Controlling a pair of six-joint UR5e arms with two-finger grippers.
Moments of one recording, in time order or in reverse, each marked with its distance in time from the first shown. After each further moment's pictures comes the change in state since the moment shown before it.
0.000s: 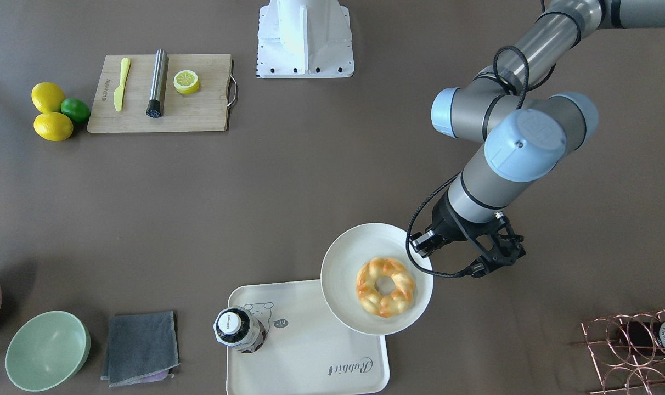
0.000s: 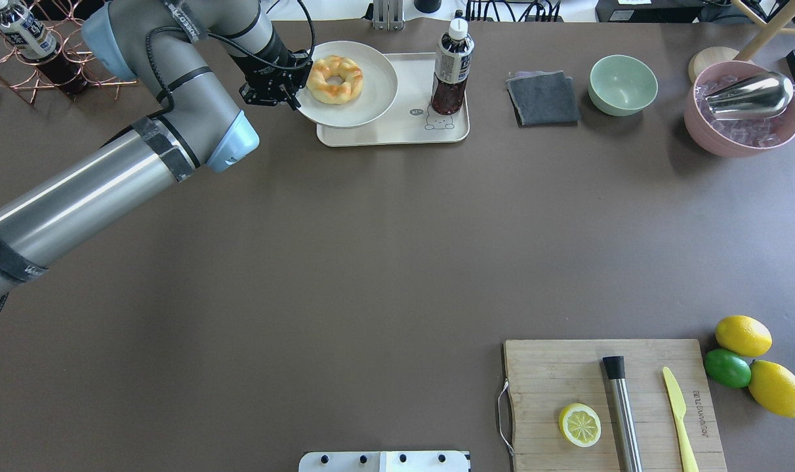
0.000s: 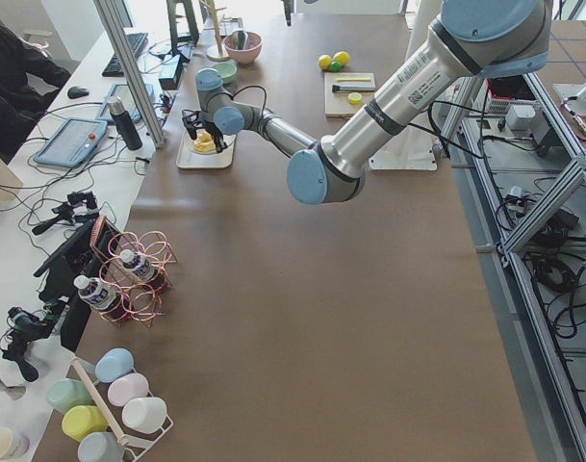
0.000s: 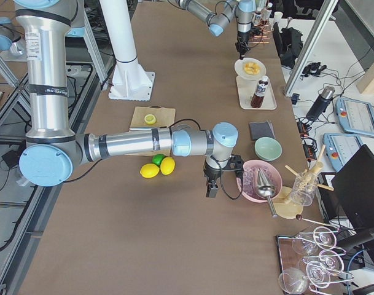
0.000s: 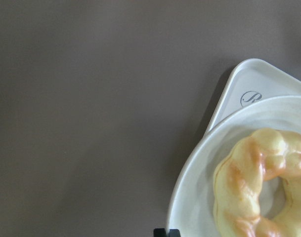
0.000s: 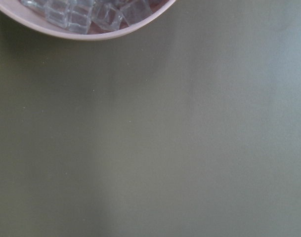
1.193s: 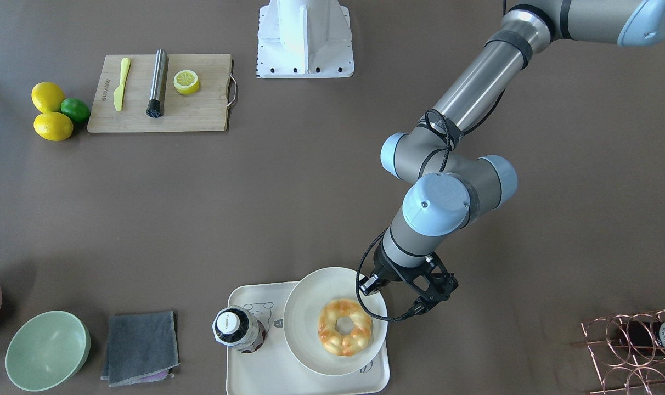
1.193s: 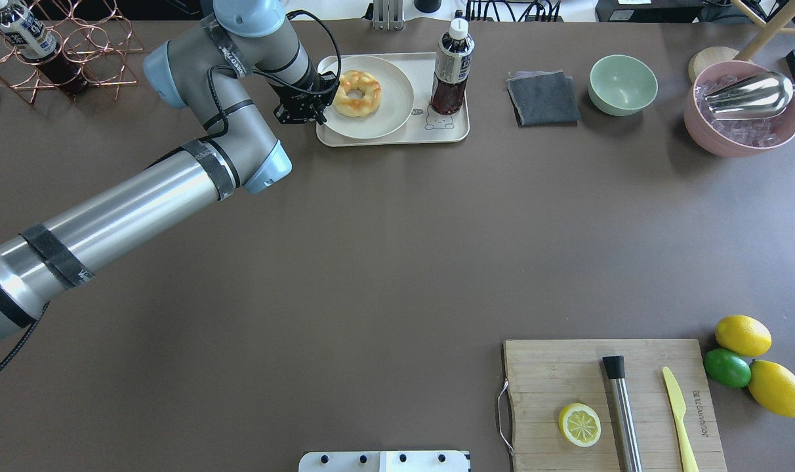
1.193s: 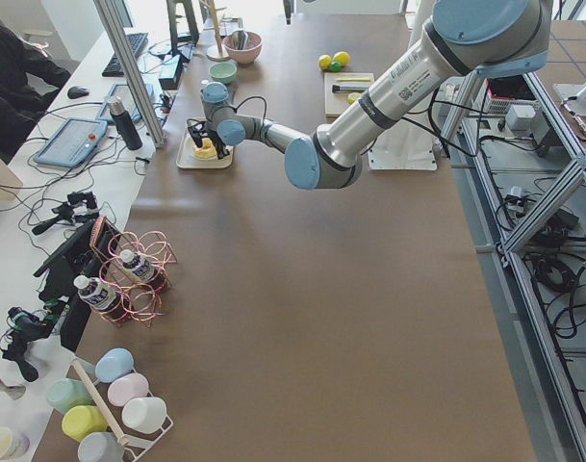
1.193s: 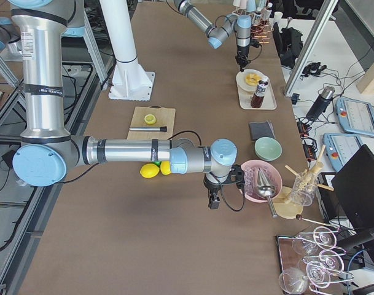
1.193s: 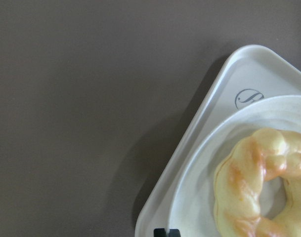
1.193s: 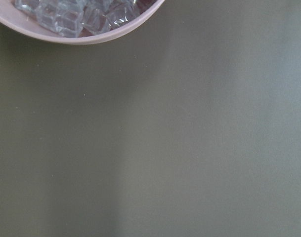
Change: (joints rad) left arm 0.072 -0.092 0.243 -0.204 0.096 -0.115; right arm 0.063 -0.008 -0.099 0.124 0.074 -0.102
